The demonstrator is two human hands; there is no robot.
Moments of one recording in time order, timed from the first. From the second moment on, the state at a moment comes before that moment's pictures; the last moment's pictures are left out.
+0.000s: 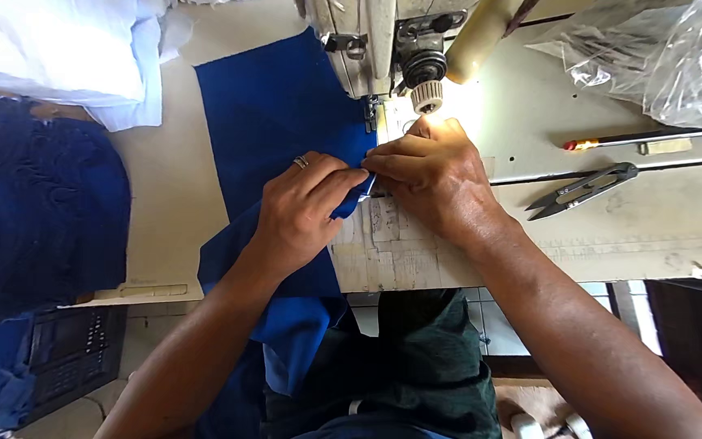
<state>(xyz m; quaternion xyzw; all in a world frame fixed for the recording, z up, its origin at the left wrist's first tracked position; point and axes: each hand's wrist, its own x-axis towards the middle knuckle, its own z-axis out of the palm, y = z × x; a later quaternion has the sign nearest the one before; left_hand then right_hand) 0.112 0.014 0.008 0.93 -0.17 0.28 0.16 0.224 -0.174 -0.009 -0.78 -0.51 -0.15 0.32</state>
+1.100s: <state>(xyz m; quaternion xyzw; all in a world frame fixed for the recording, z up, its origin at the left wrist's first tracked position) 0.109 0.017 0.004 0.92 -0.20 0.30 0.18 0.216 -0.176 -0.008 -0.77 -0.53 -0.15 0.32</state>
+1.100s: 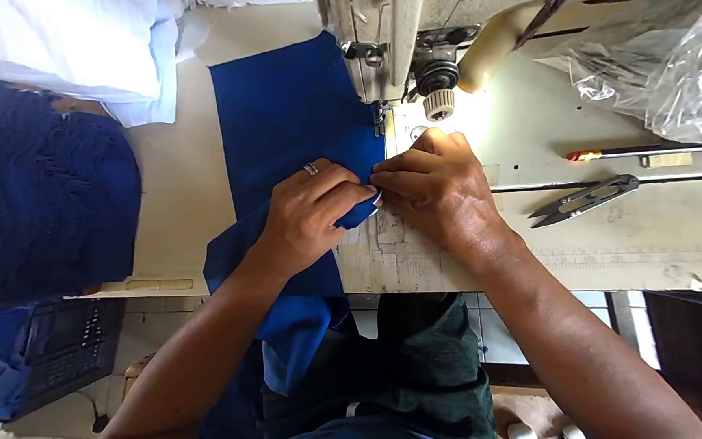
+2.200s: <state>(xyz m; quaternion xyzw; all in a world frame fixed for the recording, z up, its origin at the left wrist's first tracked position) 0.118 0.017 0.006 0.92 -0.08 0.26 0.29 0.236 -0.166 -0.009 -0.78 -0.51 -0.13 0.34</state>
